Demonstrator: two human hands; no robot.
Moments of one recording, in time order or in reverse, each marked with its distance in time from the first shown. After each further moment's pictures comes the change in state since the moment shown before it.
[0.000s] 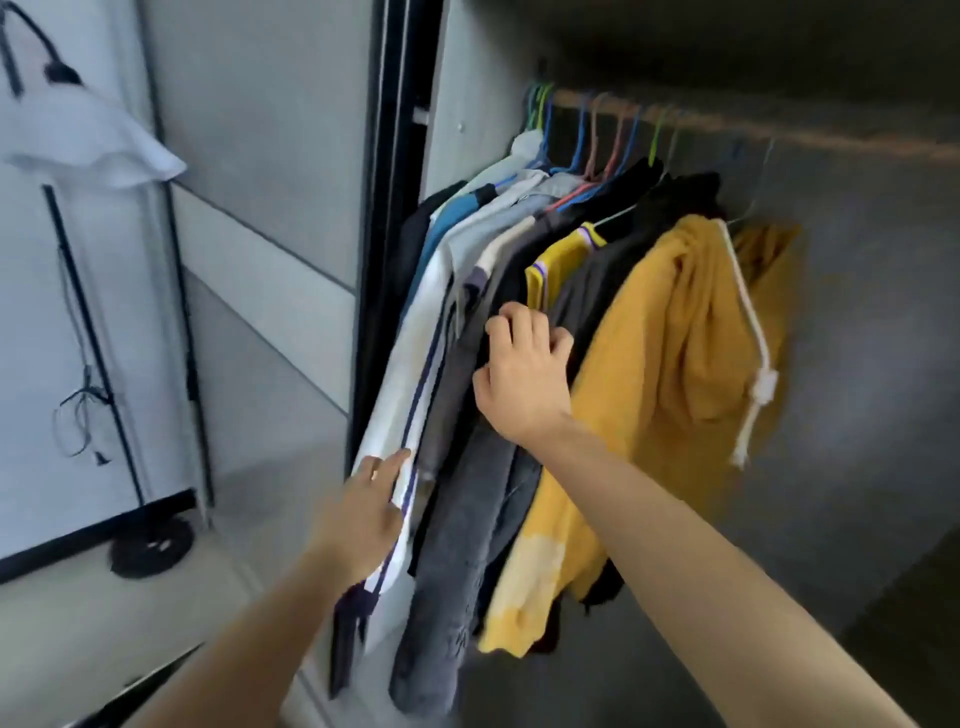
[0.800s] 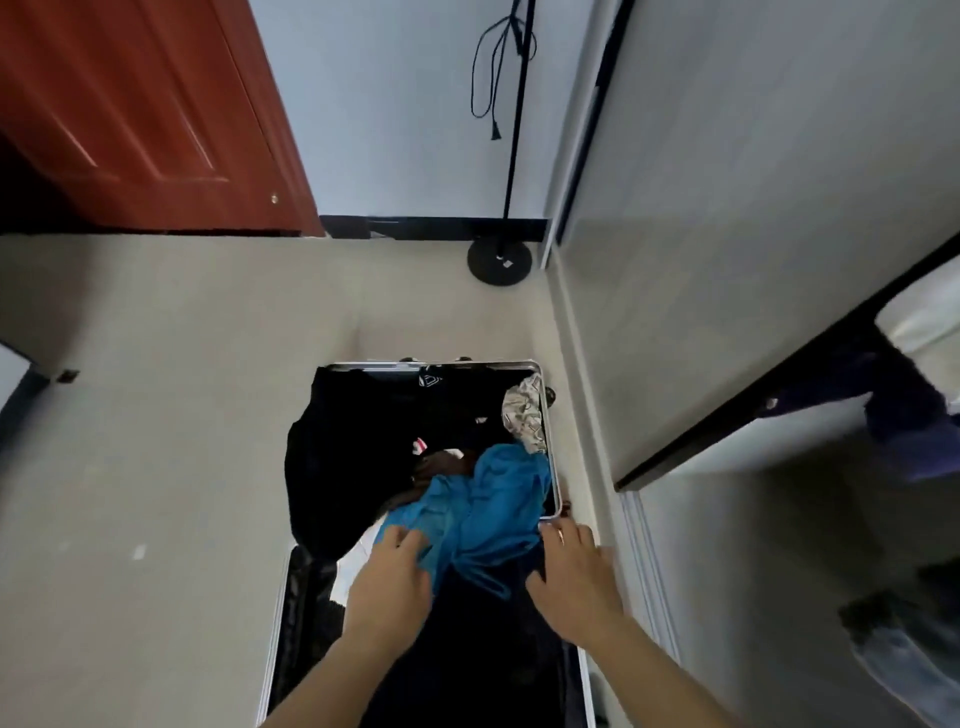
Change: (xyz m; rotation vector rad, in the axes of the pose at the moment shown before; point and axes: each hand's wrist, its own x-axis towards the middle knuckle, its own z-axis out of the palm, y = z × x) left_hand -0.325 -0.372 0.265 0.002 -0.094 -1.038; right_hand -0.444 -0.314 0.409 0.414 -1.273 -0.404
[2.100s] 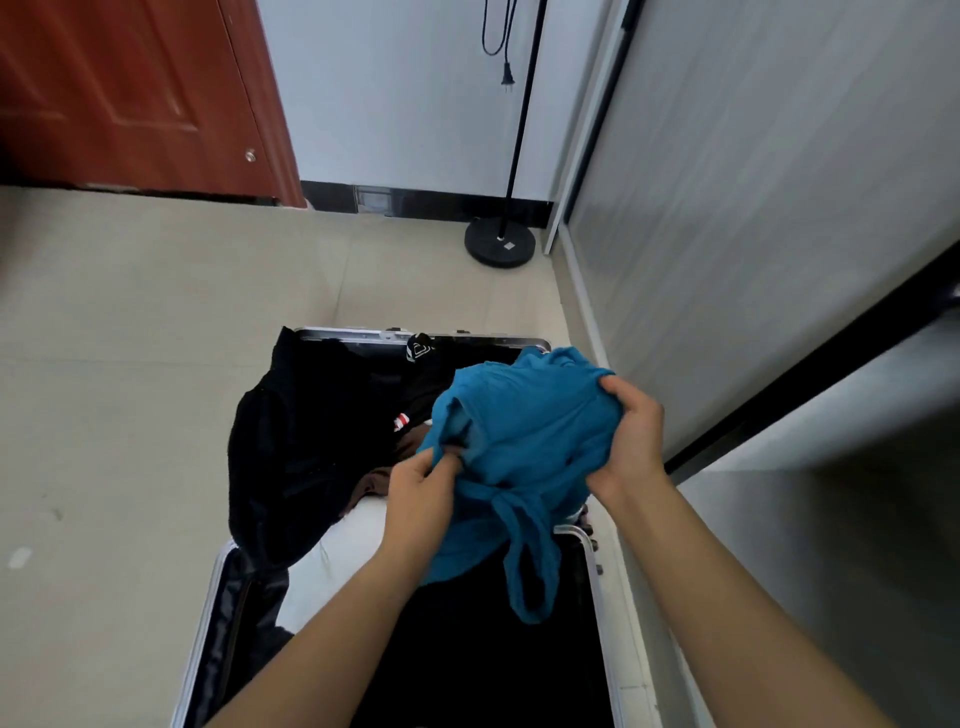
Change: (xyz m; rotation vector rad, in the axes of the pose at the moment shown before) left_hand 0.103 -0.005 0.089 -1.142 0.135 -0.094; right_hand 0.114 0.000 -0.004 1.946 0.262 0.086
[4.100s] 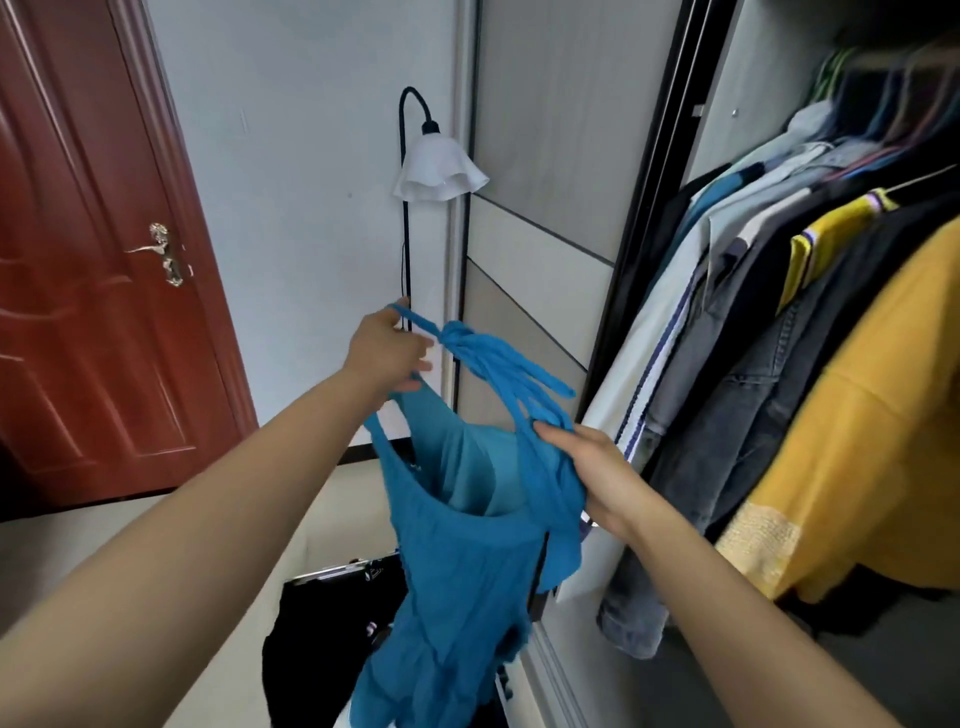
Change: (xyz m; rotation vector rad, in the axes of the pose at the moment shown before) left_hand -0.363 0.672 -0.009 0.251 -0.255 0.414; right_hand -0.476 -0.430 0.149 -0.324 -0.124 -0.291
